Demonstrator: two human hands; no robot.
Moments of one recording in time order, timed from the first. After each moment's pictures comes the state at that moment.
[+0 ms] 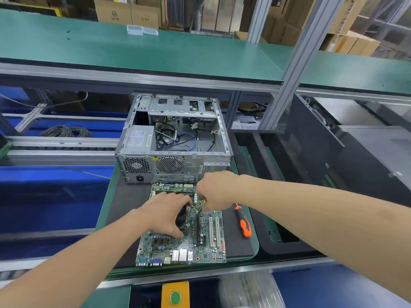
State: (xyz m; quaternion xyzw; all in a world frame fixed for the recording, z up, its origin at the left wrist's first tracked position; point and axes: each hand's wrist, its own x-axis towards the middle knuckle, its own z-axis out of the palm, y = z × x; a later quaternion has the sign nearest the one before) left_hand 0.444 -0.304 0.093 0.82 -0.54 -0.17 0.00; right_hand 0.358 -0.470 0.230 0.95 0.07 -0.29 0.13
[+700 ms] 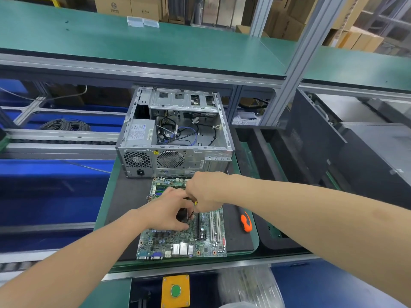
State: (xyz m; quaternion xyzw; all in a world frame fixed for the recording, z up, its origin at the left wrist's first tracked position) left_hand 0.434 -0.298 0.089 0.77 -0.59 -0.18 0.18; right_hand 0.362 -0.443 0.225 0.95 0.11 -0.28 0.09
